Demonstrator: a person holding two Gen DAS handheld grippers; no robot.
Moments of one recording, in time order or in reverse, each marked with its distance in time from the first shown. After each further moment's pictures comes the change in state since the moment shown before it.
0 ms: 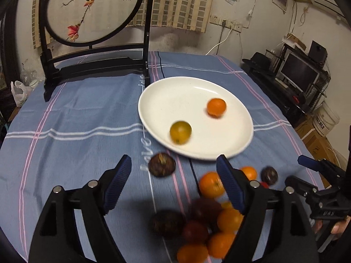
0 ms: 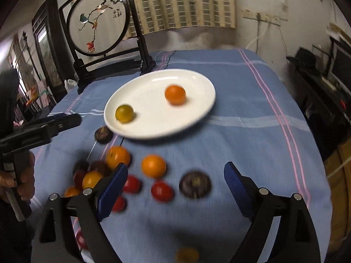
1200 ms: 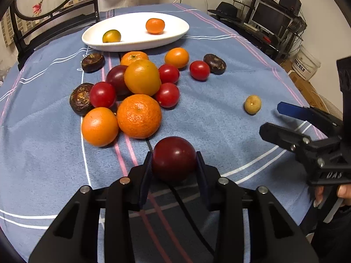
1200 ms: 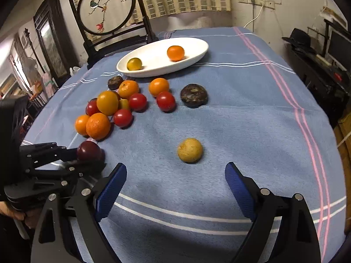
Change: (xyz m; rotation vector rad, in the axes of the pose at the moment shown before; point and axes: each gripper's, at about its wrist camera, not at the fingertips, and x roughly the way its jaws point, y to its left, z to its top) left arm -0.013 -0.090 -0.140 0.165 0.245 -0.095; right arm -0.037 -0.004 -0.104 0.022 0.067 0.039
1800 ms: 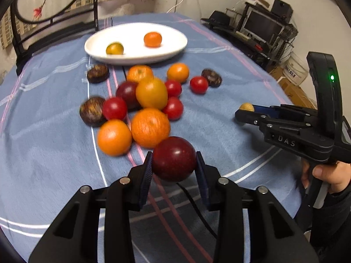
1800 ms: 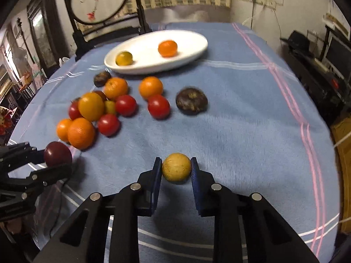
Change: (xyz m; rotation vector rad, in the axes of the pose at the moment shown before) left arm -0.026 0.021 0.007 0.017 -0.064 -0.068; right arm 0.019 0.012 0.026 -0.055 0.034 -0.089
